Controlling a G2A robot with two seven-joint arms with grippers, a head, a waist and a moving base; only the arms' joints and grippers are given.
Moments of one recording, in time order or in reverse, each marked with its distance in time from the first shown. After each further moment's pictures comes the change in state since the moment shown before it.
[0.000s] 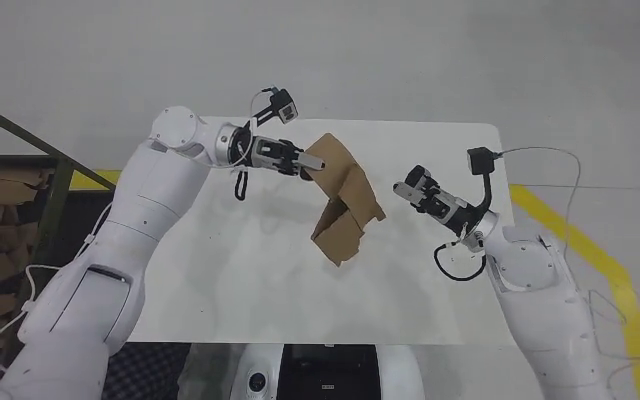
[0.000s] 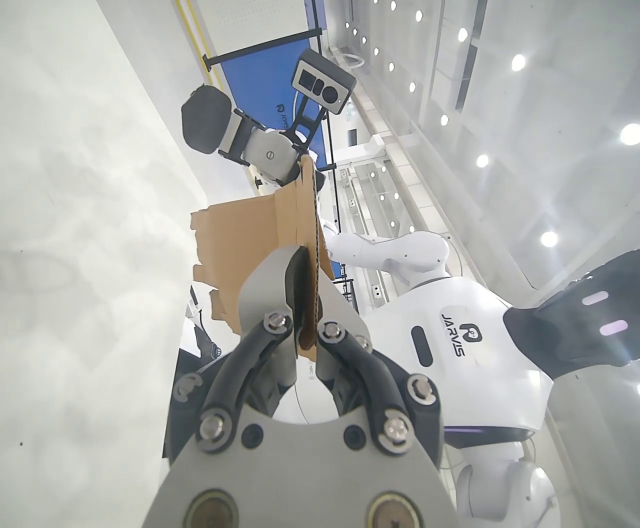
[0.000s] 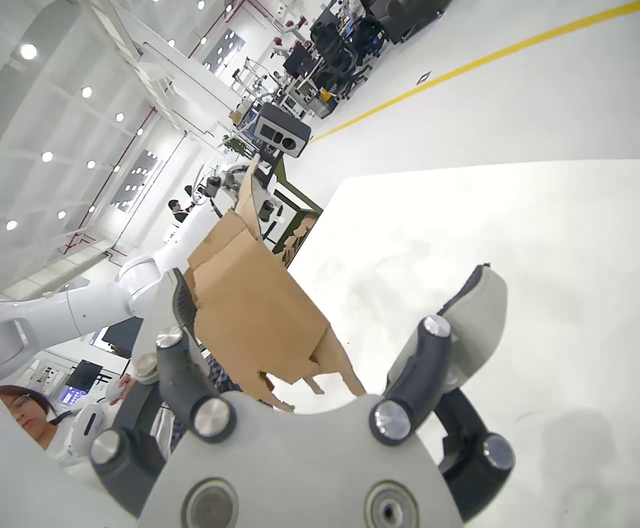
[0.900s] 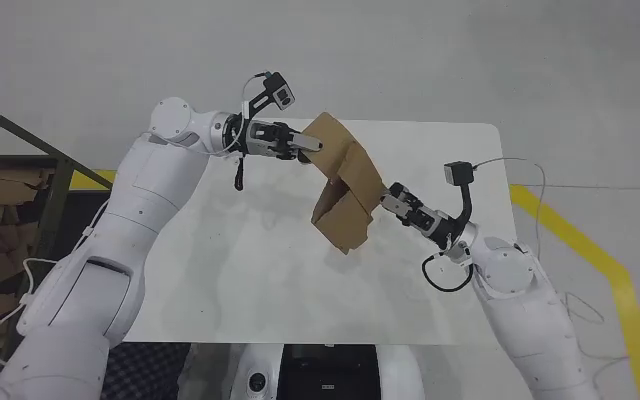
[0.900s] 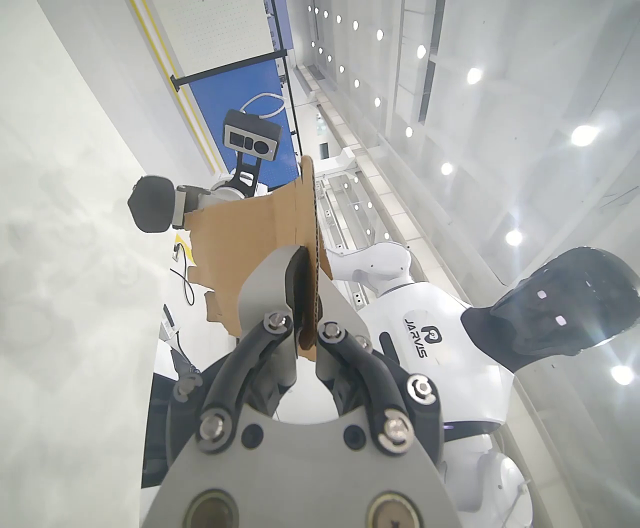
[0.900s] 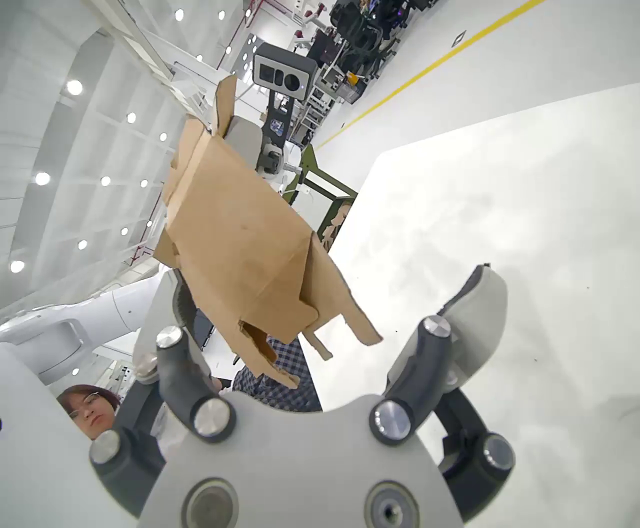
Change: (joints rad) left arm -0.045 -0.007 0.022 0.054 -0.127 0.000 0.000; right arm -0.012 -0.007 -0.095 0.042 0.166 -0.008 0.033
